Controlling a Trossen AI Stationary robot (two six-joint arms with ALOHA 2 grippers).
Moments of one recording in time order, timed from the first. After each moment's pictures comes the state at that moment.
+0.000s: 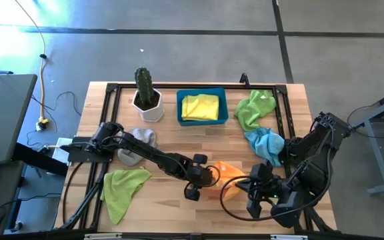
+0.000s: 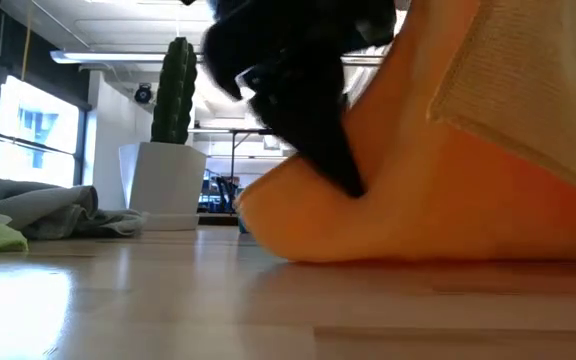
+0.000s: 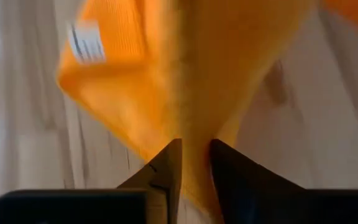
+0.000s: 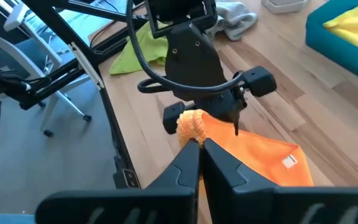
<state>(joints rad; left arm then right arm) -0.21 2.09 1.52 -0.46 -0.14 -0.05 0.88 1.58 1.75 -1.18 0.74 1.25</state>
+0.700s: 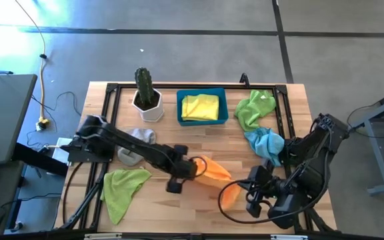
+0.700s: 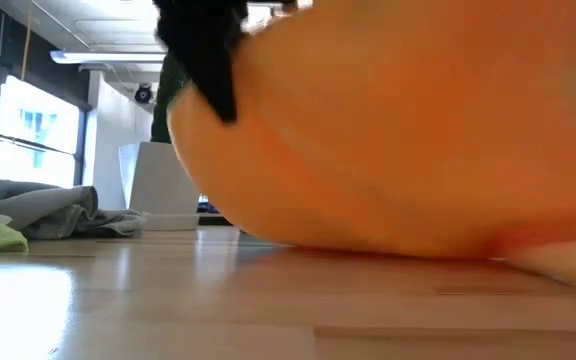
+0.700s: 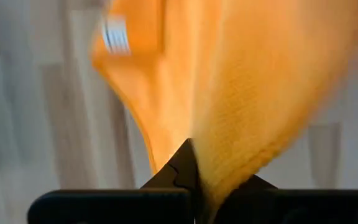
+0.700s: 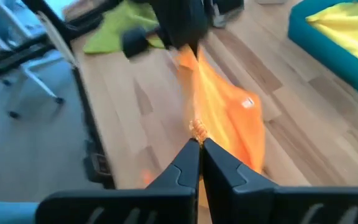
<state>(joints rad) -0.22 1.87 1.52 -0.93 -0.14 -0.18 0.88 1.61 1.75 -1.28 0.72 1.25</state>
